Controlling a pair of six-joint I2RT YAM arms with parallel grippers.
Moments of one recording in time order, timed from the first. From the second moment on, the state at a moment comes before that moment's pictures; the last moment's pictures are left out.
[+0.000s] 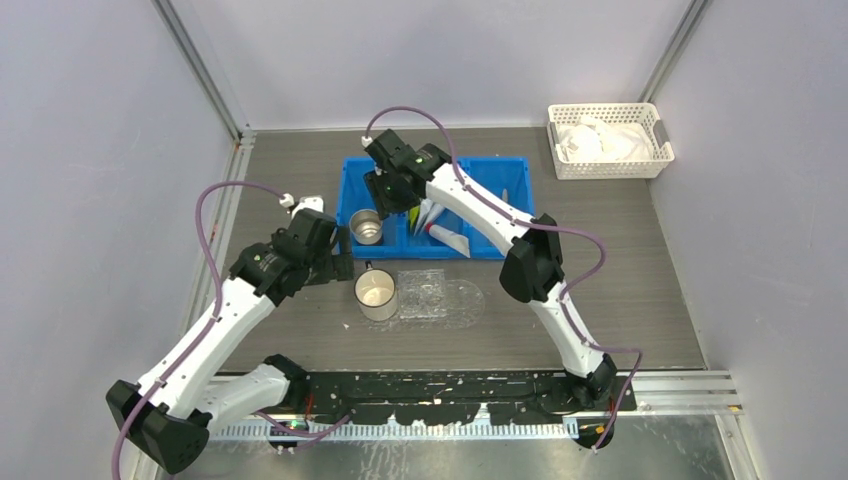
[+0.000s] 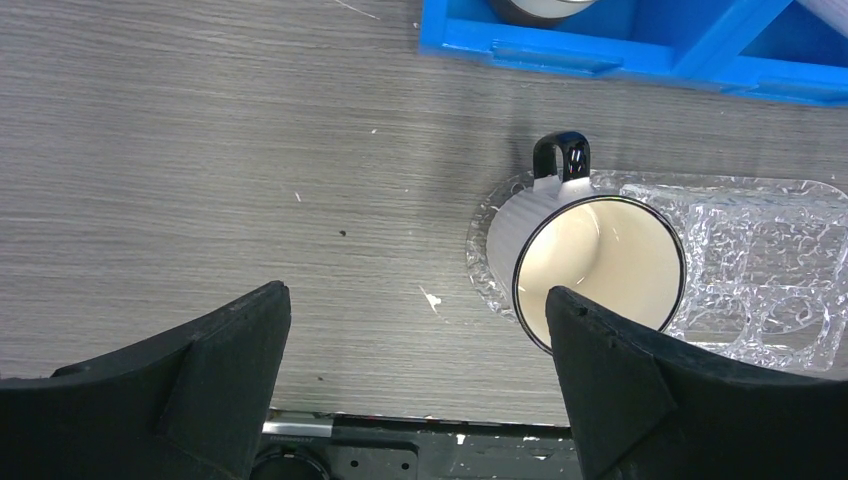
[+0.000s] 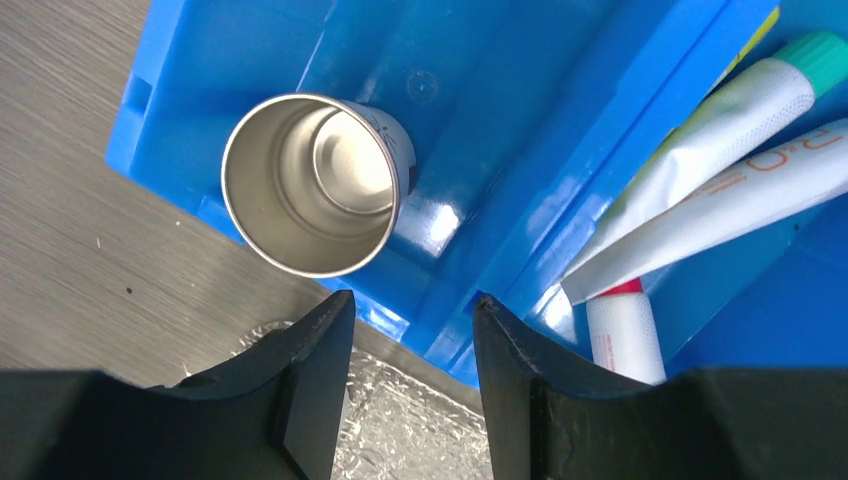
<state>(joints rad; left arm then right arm) -0.54 0.98 1.01 -0.99 -0.36 -0.53 0.81 2.34 2.38 -1.01 0.04 0.32</state>
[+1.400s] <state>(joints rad) -0.51 1.02 0.97 -0.92 -0.33 -0.52 0.80 2.17 2.36 -1.02 0.15 0.30</state>
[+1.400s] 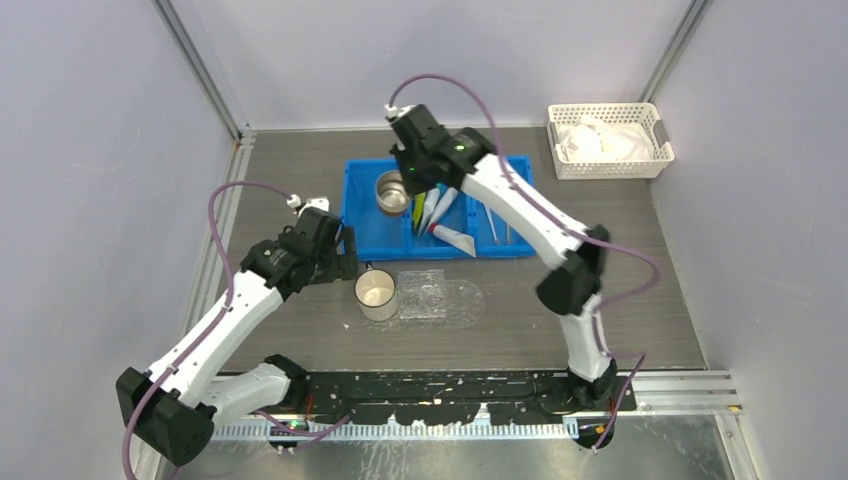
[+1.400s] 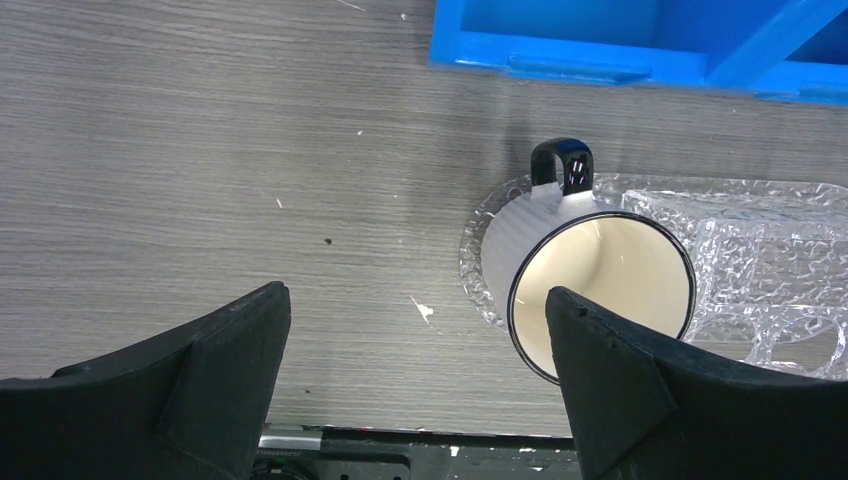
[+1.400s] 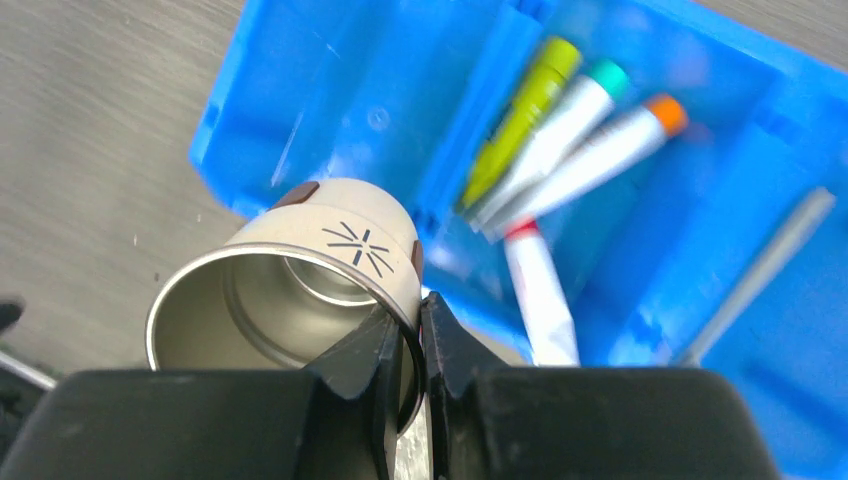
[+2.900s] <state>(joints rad) -0.51 1.07 0.94 -0.86 -0.29 -0.52 0.80 1.51 1.06 -0.74 0.16 0.53</state>
